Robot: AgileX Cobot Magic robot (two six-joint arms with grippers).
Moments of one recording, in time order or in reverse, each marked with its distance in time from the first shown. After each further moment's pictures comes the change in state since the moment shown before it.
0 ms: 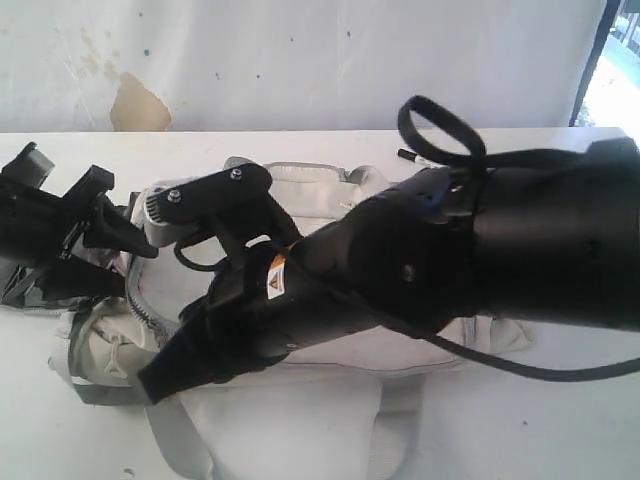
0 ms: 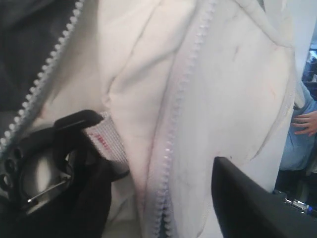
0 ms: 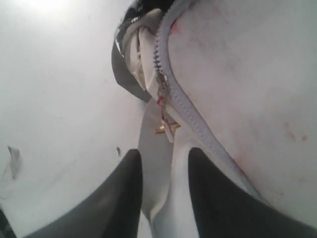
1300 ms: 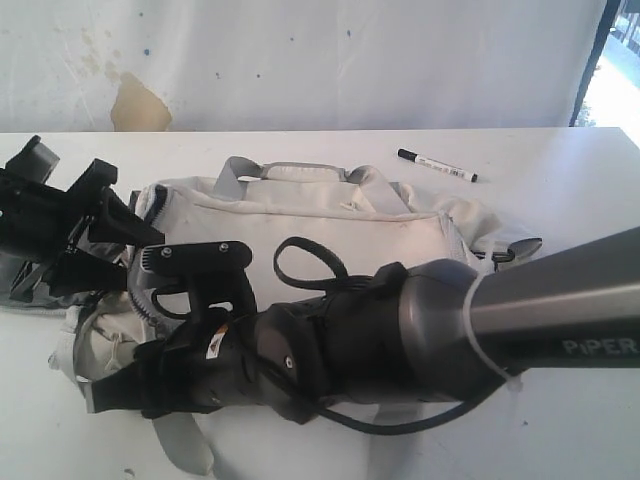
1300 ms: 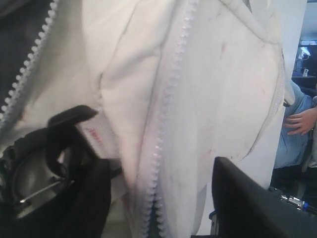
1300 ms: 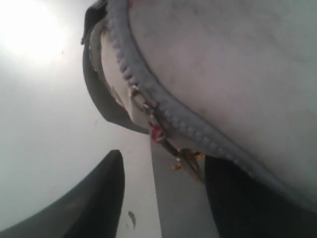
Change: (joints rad) left arm -0.008 0.000 -0.004 -0.030 0.007 0.029; right arm 0.076 0.276 0.000 0.288 -0.356 0.039
